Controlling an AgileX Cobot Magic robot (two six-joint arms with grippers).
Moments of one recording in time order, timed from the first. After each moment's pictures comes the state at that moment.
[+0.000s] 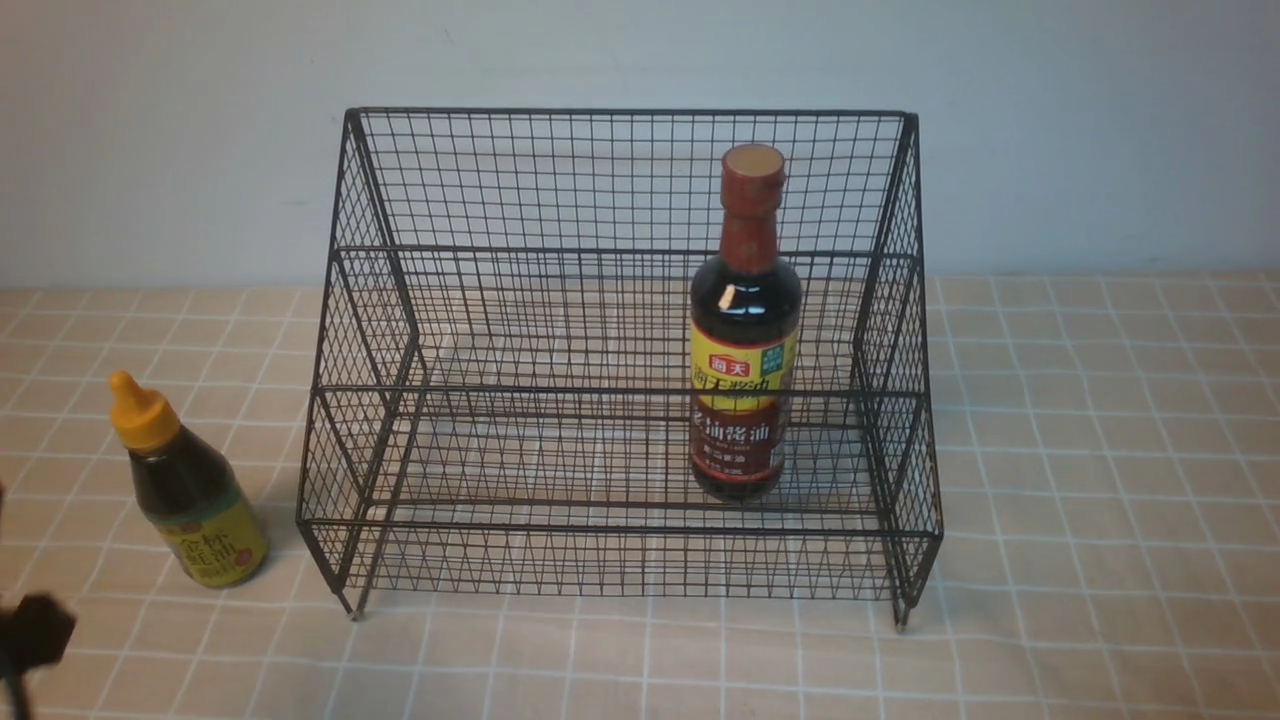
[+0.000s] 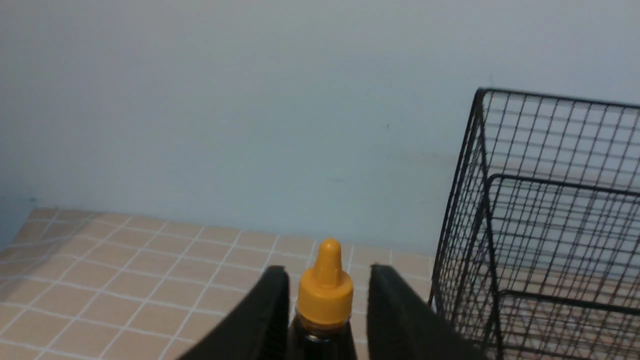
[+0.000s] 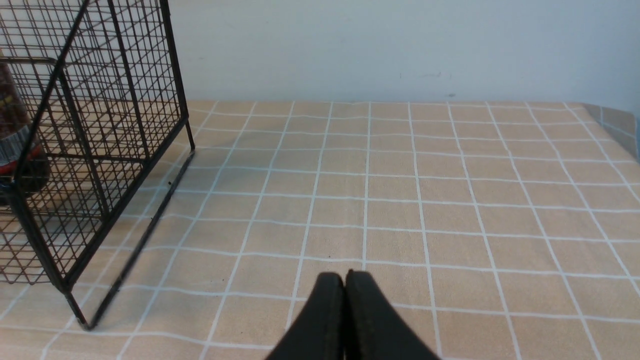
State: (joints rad) right arm 0.05 -0.01 0.02 -0.13 0.39 0.17; left arm -0.02 0.60 -0.13 -0.36 -0.35 0.21
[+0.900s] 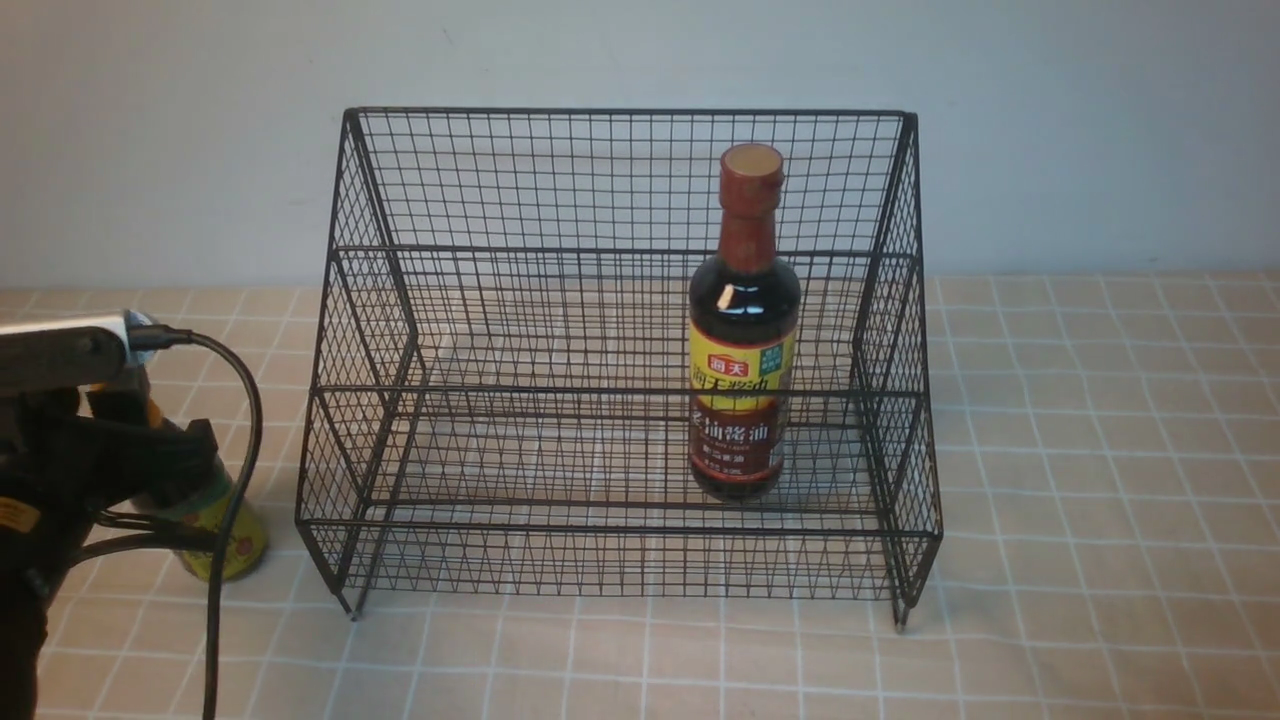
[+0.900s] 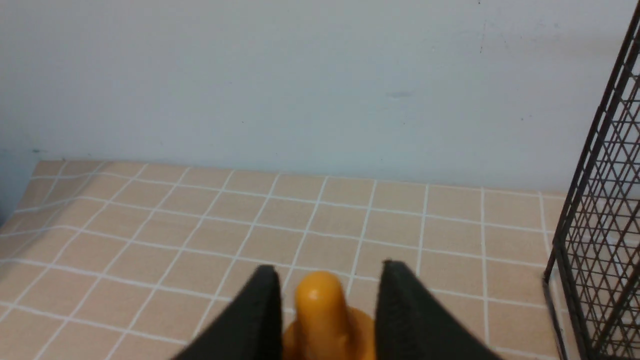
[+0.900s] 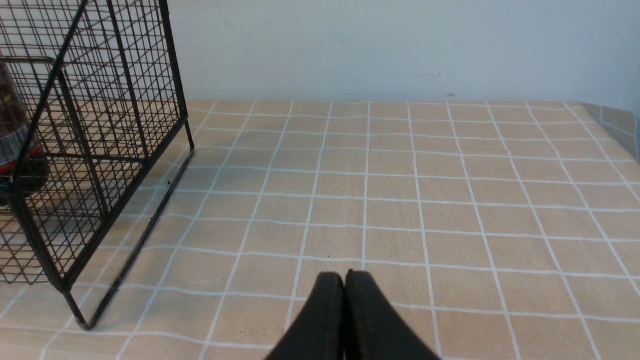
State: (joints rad) right arm 0.05 -0.01 0.02 -0.13 0.39 0.17; left arm -0.02 1.37 -0.36 -0.32 -0.73 0.20
